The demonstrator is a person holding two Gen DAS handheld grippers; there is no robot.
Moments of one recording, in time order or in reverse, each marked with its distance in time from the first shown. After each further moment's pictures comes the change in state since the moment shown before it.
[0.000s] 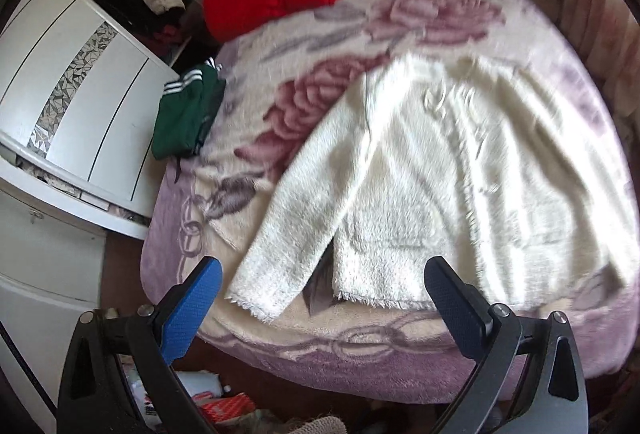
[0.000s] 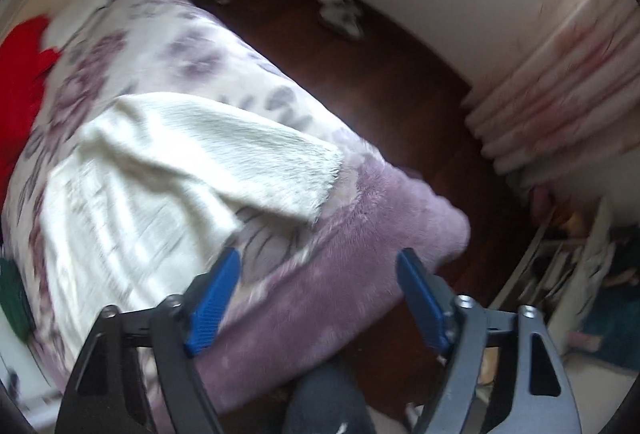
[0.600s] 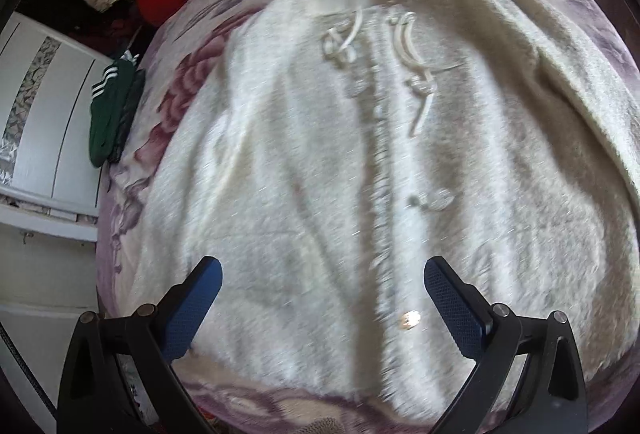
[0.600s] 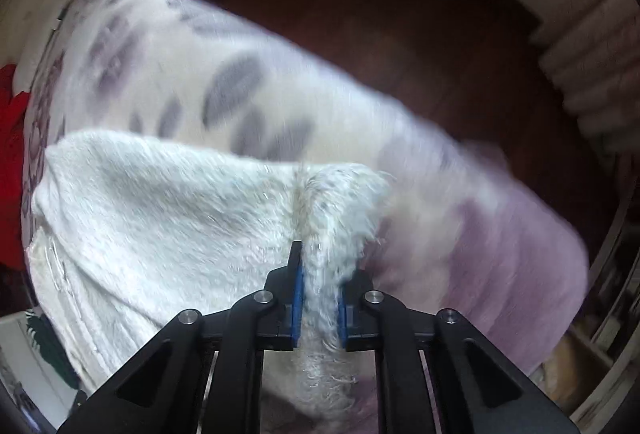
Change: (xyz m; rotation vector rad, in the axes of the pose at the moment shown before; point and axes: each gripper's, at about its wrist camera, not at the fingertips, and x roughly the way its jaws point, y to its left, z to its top) left arm 0.136 -0.184 0.042 0.093 0.125 -0.031; right arm 0.283 -0.004 0.107 0.104 0.140 0.177
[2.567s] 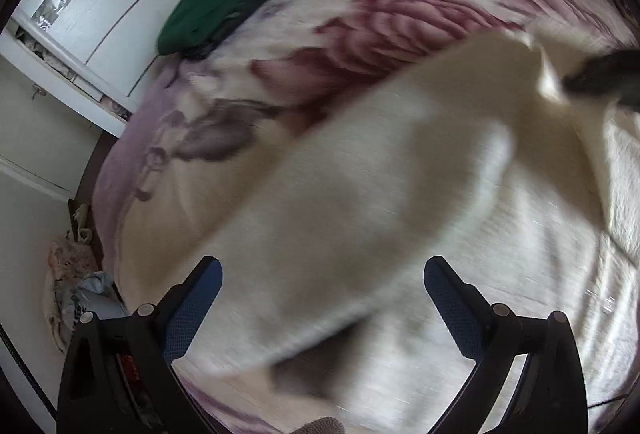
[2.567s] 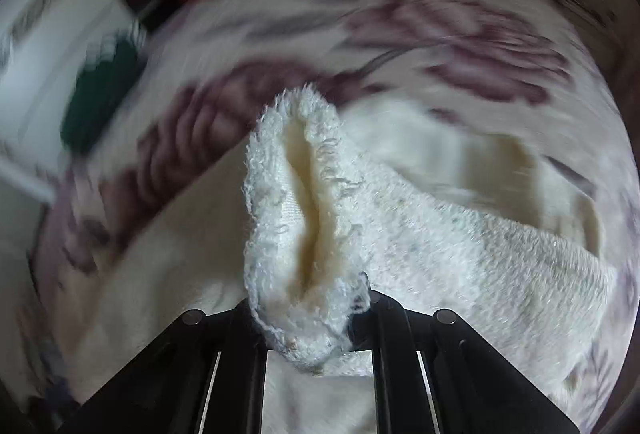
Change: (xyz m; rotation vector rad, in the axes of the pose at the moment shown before) left arm 0.096 0.260 -0.033 -0.483 0.045 0.033; right arm 0.045 0.700 -0.331 -1.208 -0.084 0.195
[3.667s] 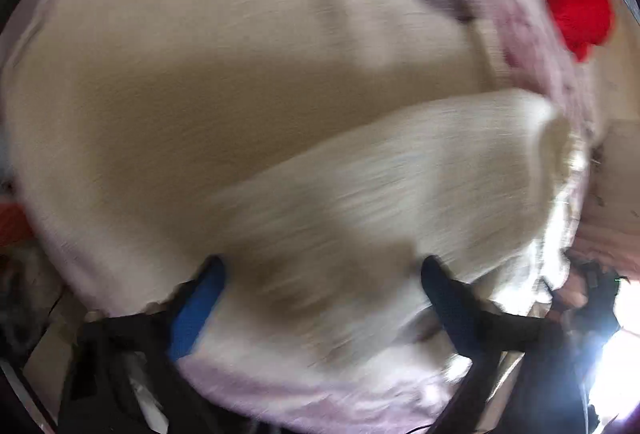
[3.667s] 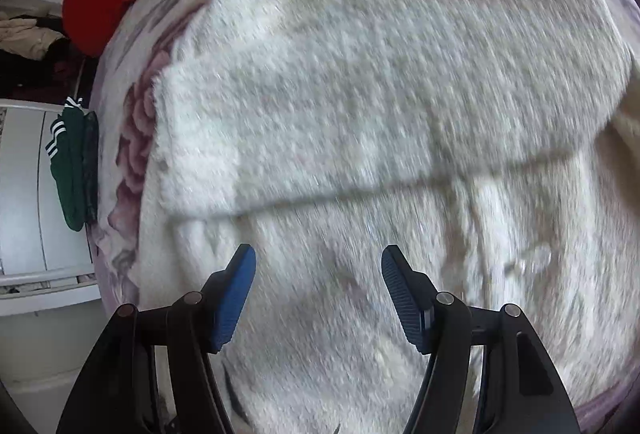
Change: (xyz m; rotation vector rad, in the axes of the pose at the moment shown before) left arm 0.138 0.194 -0.100 -0.487 0.390 -0.629; right arm -0.013 -0.067 -0.162 0.672 0.185 0.146
